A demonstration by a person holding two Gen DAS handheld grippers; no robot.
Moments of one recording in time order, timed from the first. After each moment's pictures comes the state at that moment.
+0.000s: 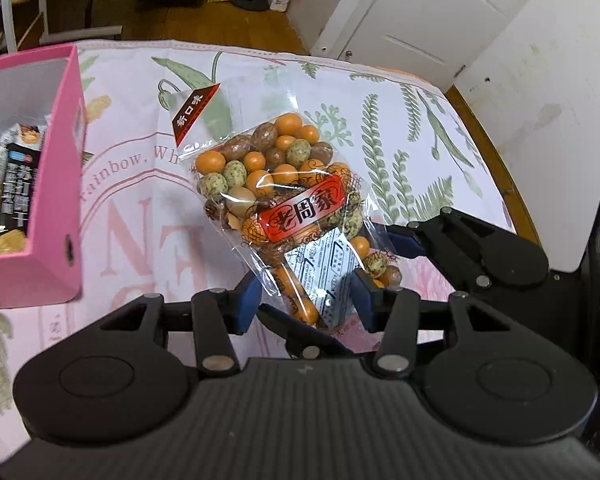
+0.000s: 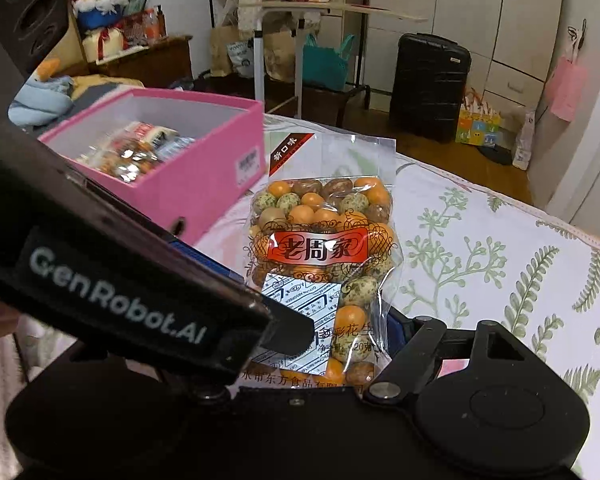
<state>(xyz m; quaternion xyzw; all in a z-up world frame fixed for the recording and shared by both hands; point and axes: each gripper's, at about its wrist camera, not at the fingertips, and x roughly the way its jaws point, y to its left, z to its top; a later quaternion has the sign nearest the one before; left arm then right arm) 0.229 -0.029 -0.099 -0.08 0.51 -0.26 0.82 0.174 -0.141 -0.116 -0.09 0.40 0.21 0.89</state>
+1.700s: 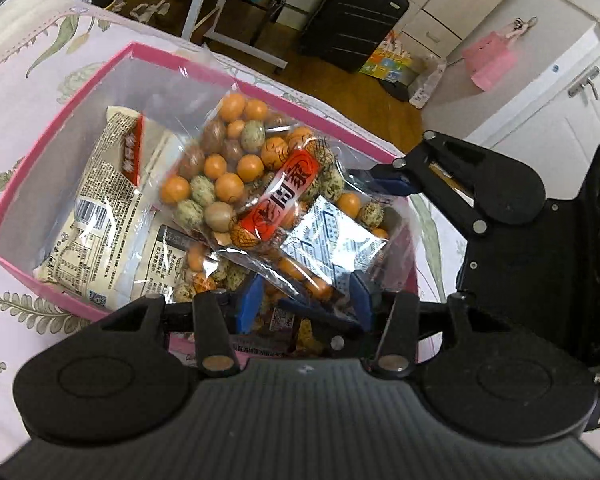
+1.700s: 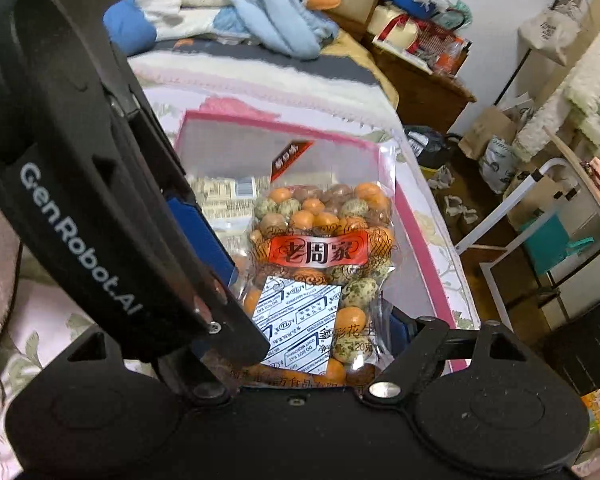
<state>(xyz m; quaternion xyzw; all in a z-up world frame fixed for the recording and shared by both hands) 0.297 0.223 -0.111 -0.23 0.47 -0.07 0.85 0.304 0.088 -0.106 -0.40 0.27 0.51 0.71</state>
